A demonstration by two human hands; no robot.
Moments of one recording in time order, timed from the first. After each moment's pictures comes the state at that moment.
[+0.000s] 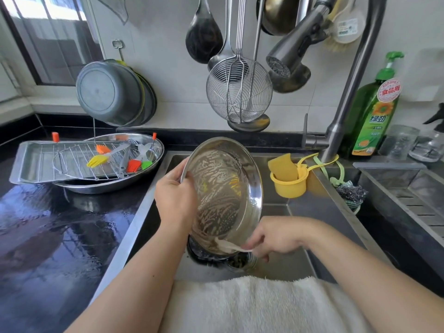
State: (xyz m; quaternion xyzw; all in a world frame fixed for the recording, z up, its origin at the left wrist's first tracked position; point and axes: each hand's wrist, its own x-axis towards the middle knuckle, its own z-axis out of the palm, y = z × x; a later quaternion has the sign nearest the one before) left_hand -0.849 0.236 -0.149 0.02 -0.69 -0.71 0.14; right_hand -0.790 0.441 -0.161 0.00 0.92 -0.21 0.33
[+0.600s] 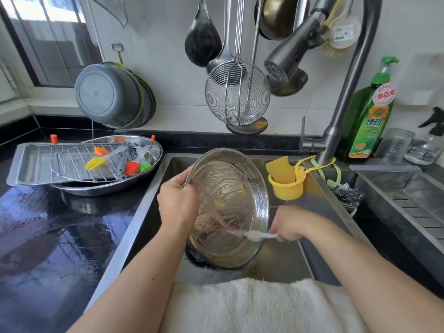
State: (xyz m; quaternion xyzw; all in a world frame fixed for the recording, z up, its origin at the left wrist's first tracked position) left_hand -0.856 0.236 -0.156 0.02 -0.73 -0.68 0.07; right_hand -0.809 0.470 -0.162 0.11 0.96 0.04 0.25
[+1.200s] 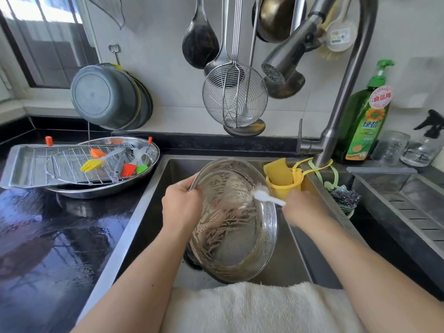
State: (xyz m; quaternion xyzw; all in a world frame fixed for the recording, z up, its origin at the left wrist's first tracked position) left_hand -0.848 0.241 -0.151 0.00 -0.77 -0.63 0.03; right_hand -0.804 0.481 -0.147 0.28 0.96 -0.04 0.03
